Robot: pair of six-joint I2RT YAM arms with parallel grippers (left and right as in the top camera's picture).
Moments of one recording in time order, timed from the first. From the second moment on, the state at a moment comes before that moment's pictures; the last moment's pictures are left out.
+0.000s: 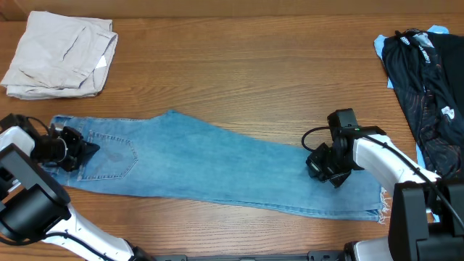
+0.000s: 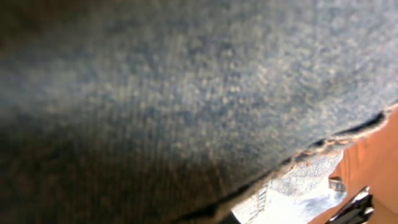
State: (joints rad) left arm 0.73 2.07 1.30 -0.84 0.54 -0.30; right arm 0.09 1.62 0.81 -0.80 -0.23 0.92
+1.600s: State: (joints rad) left arm 0.71 2.12 1.41 -0.92 0.51 -0.24; right arm 0.05 1.77 1.03 -0.72 -0.03 0.92
